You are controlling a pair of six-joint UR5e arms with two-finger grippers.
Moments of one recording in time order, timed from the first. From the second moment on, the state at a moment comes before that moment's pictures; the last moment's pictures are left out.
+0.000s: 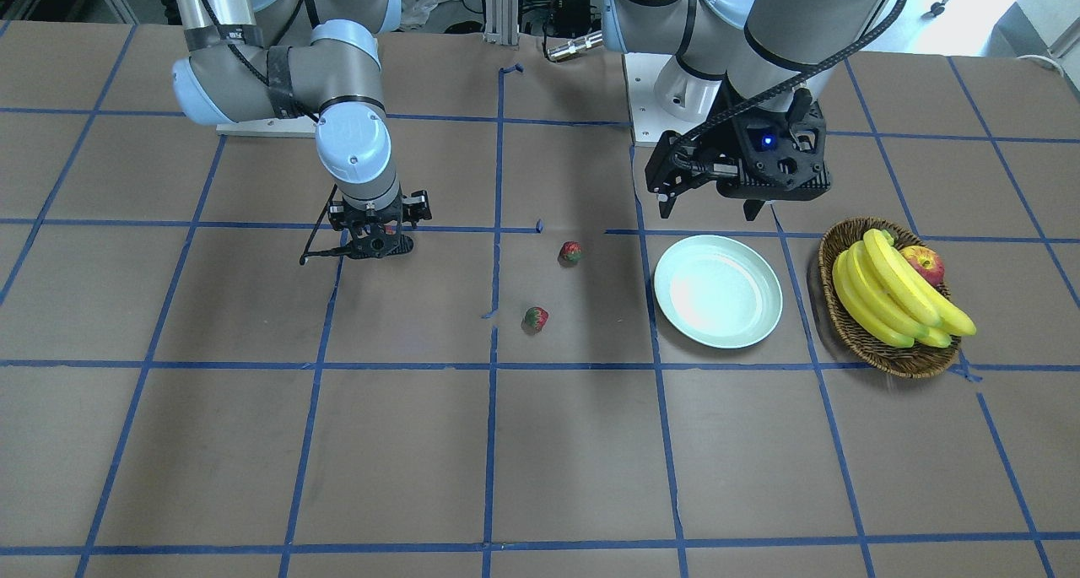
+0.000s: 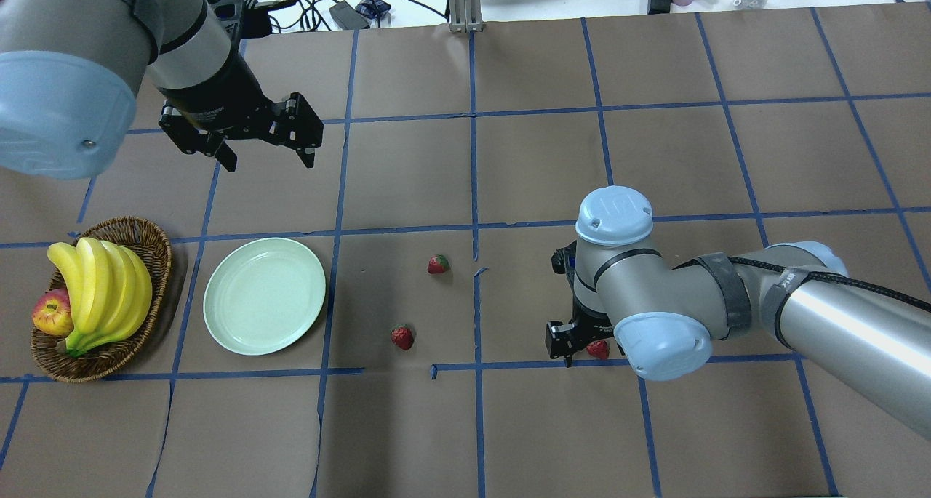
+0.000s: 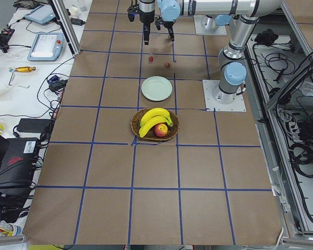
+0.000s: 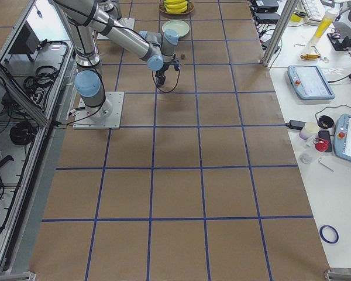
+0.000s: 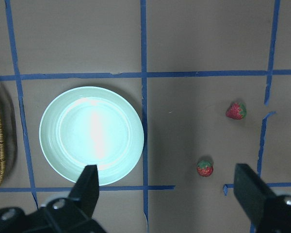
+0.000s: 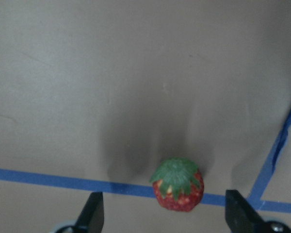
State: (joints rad) left arm -1.60 -1.58 -1.63 -1.47 1.56 -0.03; right arm 1.76 -1.40 2.24 -2.12 -1.58 0.02
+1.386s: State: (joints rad) left arm -1.60 -1.58 -1.63 -1.47 1.56 -0.03; right arm 1.84 -1.26 1.88 -2.16 -1.36 0.33
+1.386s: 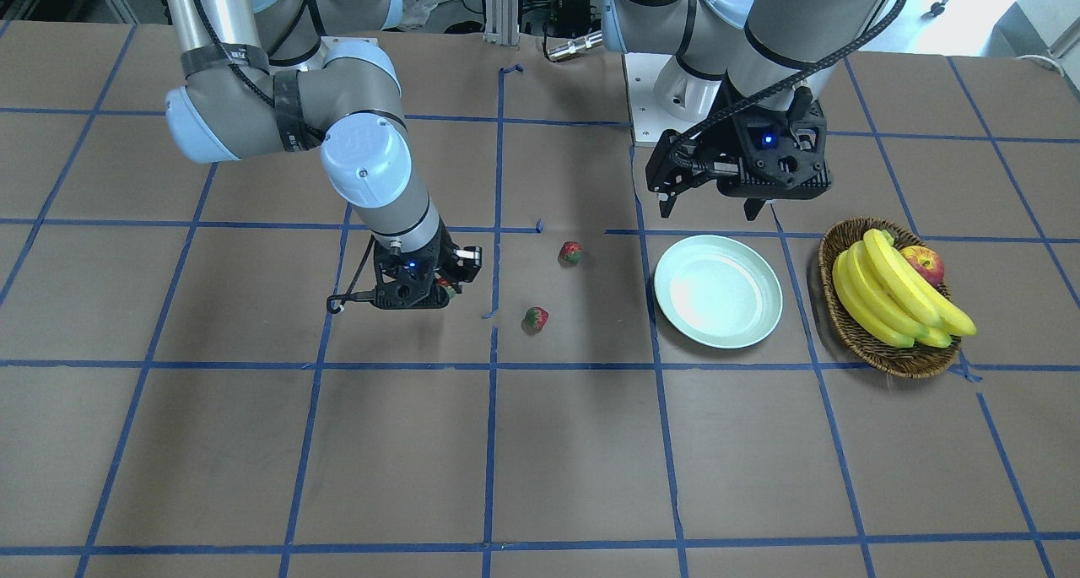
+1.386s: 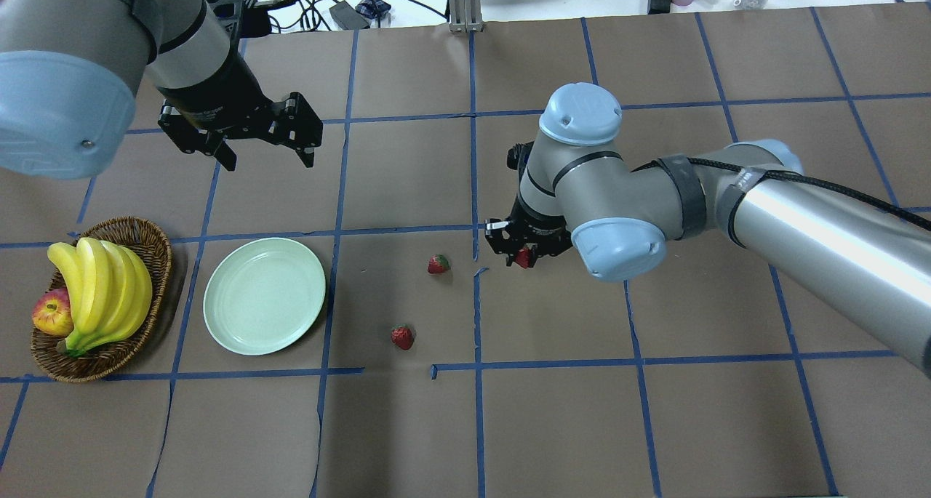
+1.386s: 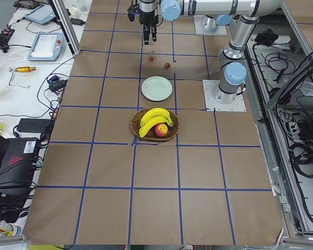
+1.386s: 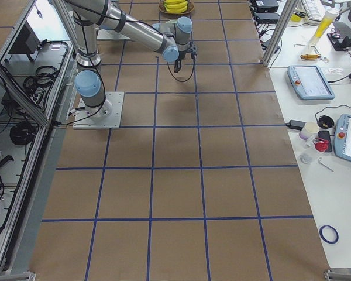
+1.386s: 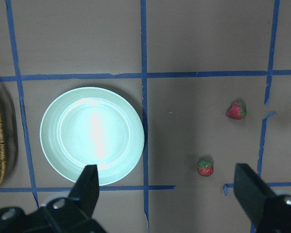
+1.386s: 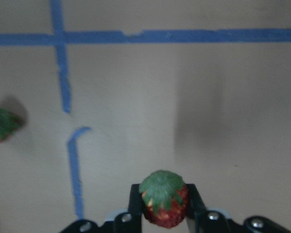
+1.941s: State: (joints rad) left arm -1.60 -1.58 -1.63 -1.47 1.56 -0.03; right arm 2.05 -1.08 1.72 -2.24 -1.32 0.63
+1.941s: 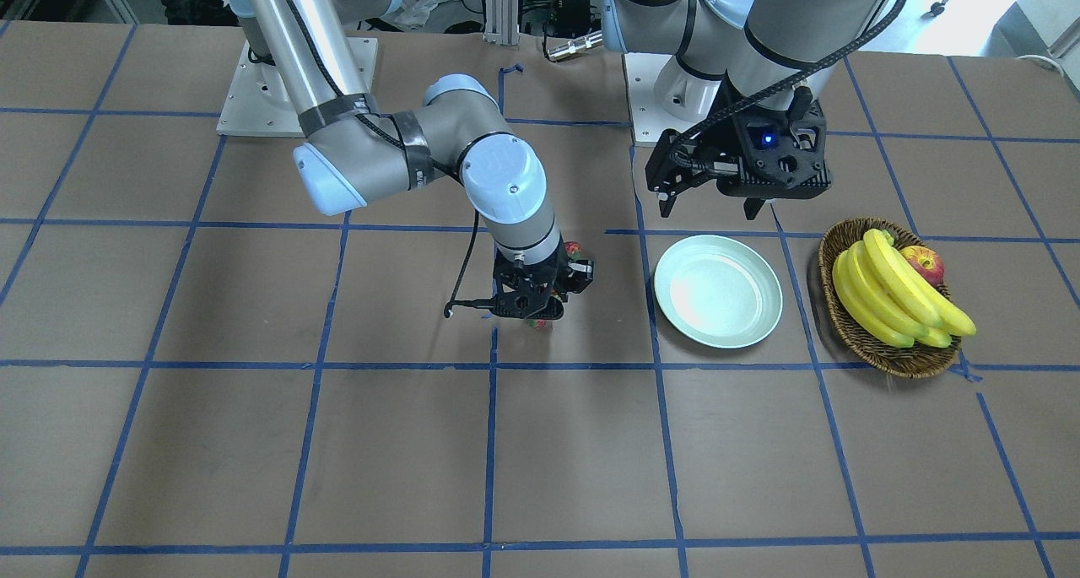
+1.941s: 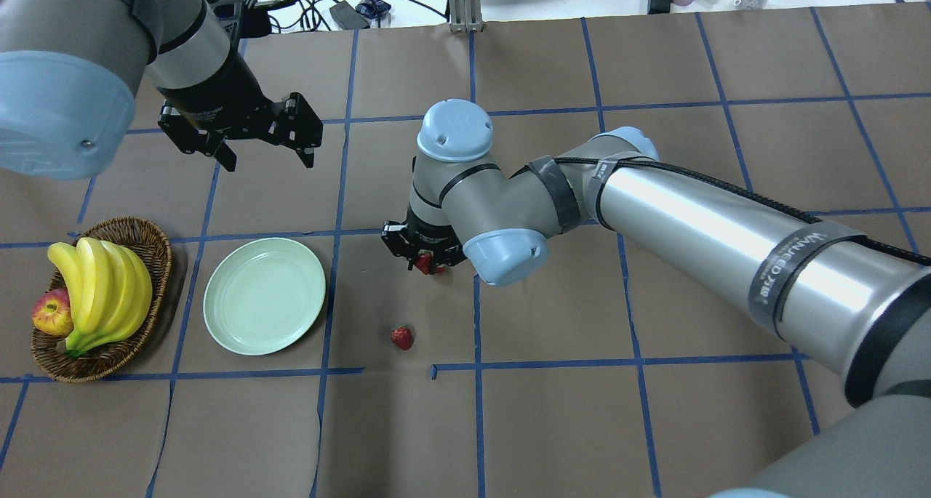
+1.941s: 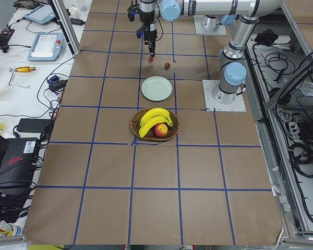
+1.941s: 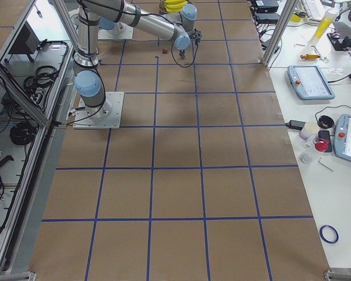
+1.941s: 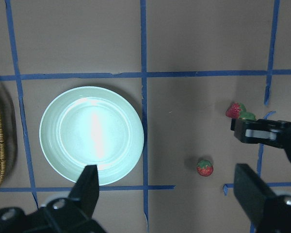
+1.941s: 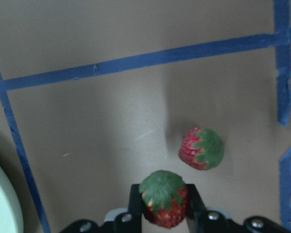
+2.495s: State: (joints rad) left arm -1.60 -1.58 -1.63 -1.47 1.56 -0.03; right arm 2.08 -1.05 1.71 -2.27 -1.34 0.67
